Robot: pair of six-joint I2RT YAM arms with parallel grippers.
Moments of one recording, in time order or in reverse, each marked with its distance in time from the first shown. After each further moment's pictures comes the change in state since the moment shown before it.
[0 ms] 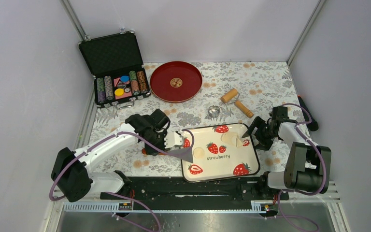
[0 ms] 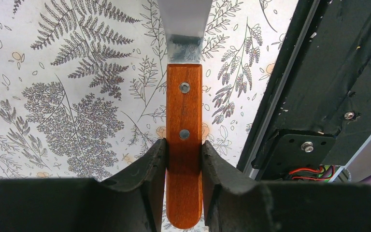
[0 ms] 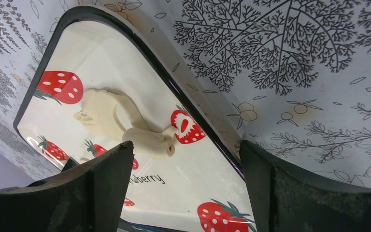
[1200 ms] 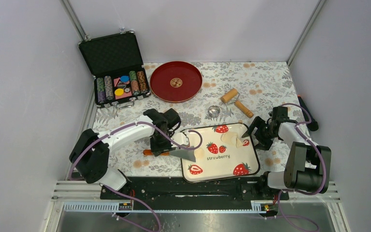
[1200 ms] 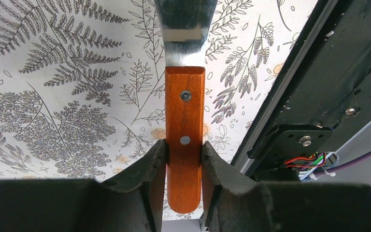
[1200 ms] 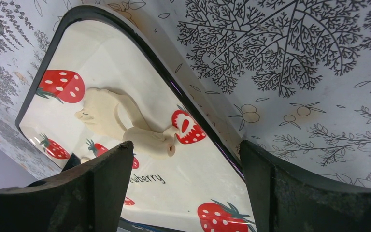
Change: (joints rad) left arm -0.038 0.240 0.096 -0.051 -0.057 -0.050; right arm -0.001 0.003 -0.003 0.013 -0.016 -0.007
